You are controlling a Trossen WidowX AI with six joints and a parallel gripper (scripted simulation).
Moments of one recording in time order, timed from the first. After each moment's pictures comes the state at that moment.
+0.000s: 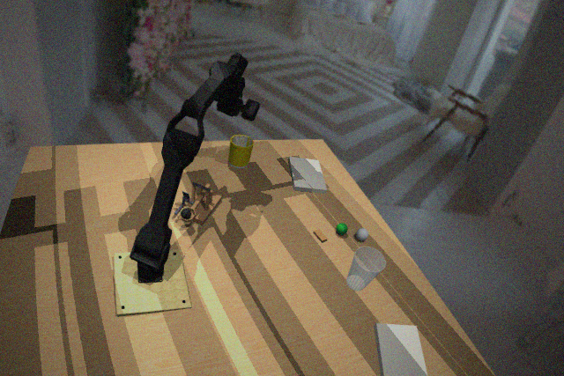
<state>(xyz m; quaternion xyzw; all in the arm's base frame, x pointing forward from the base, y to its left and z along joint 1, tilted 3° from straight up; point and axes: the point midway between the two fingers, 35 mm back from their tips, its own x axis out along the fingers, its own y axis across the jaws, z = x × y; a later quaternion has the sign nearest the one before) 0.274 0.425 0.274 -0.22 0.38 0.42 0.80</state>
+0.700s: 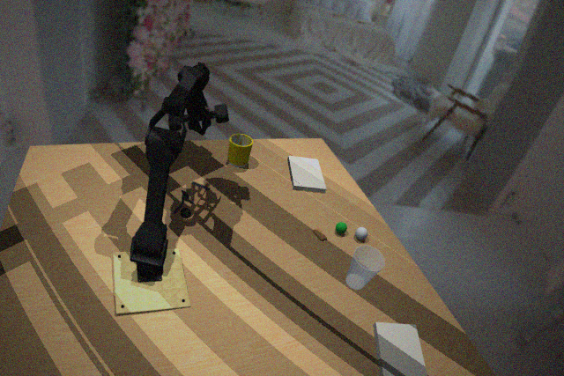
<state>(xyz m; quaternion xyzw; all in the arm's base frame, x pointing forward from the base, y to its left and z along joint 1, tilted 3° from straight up) 0.181 0.393 0.218 -0.48 0.35 0.45 0.67</state>
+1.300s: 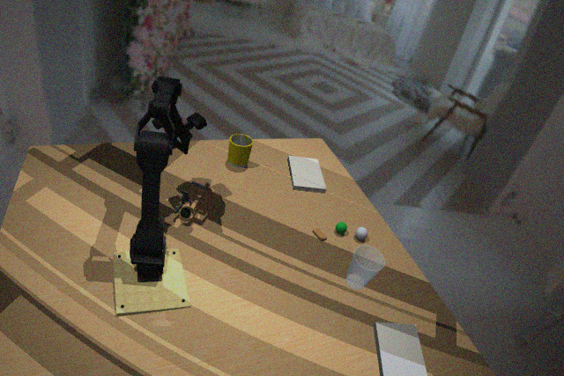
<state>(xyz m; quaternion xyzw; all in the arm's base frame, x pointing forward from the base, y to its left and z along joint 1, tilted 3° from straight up) 0.118 0.339 0.179 -0.69 0.28 0.46 0.49</state>
